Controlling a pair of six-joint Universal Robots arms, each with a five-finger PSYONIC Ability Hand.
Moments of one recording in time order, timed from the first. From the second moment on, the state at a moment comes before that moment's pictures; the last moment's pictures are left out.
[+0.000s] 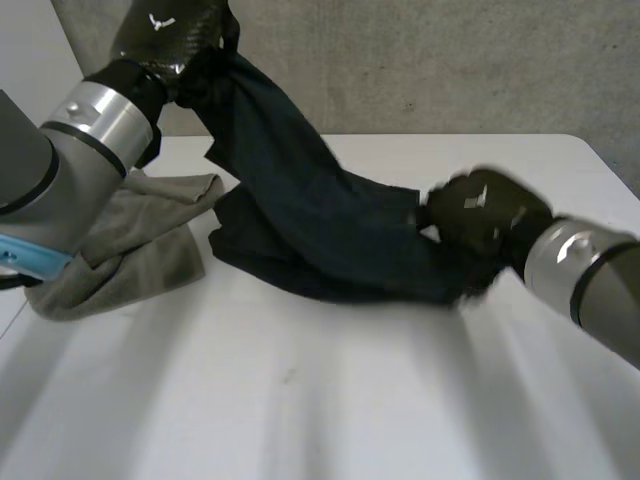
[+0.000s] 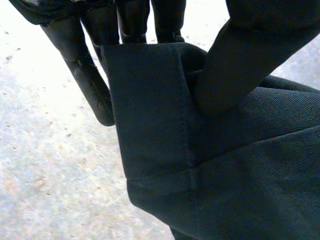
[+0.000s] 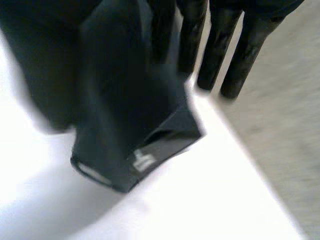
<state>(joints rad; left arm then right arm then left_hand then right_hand) 4.35 -1.85 -1.26 3.41 -1.28 3.27 2.01 -1.41 1.43 0.38 1.37 2.50 1.16 1.20 1.19 1.20 0.97 0.71 0.85 0.88 0.88 0.71</state>
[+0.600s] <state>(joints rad) 4.31 -1.61 -1.49 3.36 -1.28 3.28 1.93 -0.91 1.04 0.29 1.23 3.24 1.16 1.20 1.19 1.20 0.97 0.20 0.22 0.21 0.23 0.07</state>
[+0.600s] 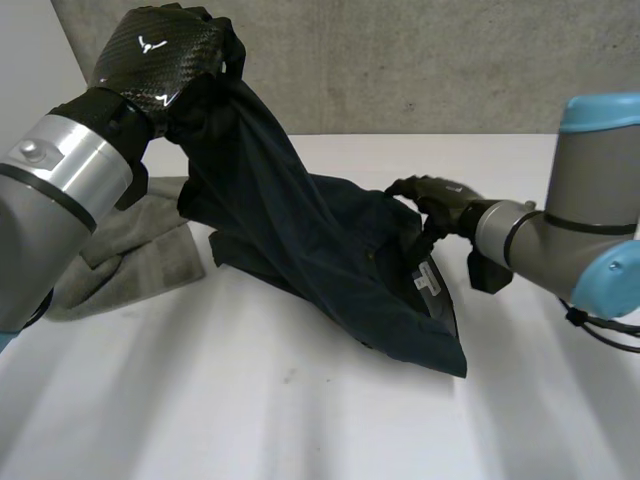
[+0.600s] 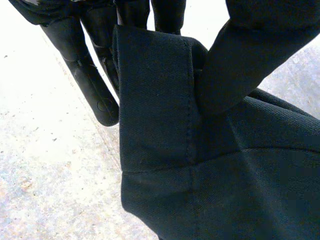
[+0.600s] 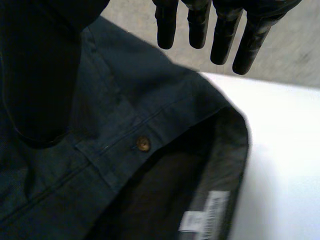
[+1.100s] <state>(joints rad) 4.30 -1.58 -1.56 3.37 -1.27 3.28 2.13 -0.69 0.97 0.14 1.16 3.42 1.16 1.20 1.19 1.20 0.97 0.87 1.07 1.06 1.05 0.82</state>
